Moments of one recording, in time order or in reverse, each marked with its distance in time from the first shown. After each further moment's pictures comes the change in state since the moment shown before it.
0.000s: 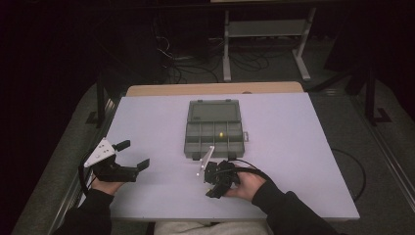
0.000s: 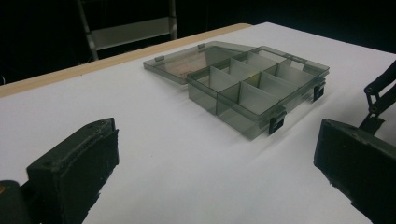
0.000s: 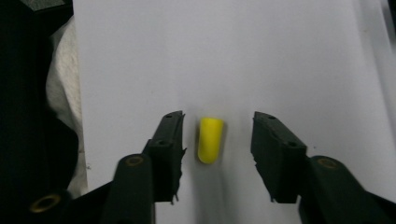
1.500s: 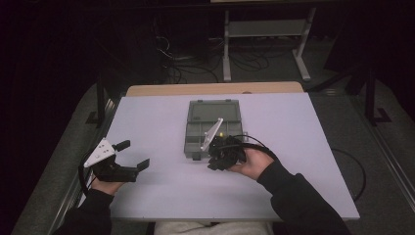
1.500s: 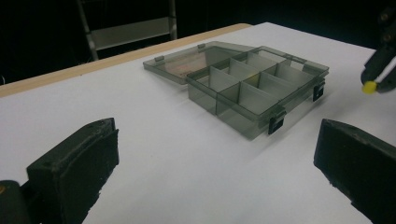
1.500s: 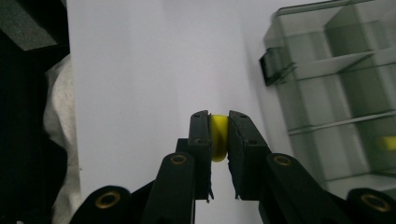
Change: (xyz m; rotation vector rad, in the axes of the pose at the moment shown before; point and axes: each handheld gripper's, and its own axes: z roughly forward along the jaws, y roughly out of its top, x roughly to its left) left arm 0.000 0.000 0.000 -0.002 -0.001 -0.002; right arm -0.027 0.017 -0.067 -0.089 -0.070 0.014
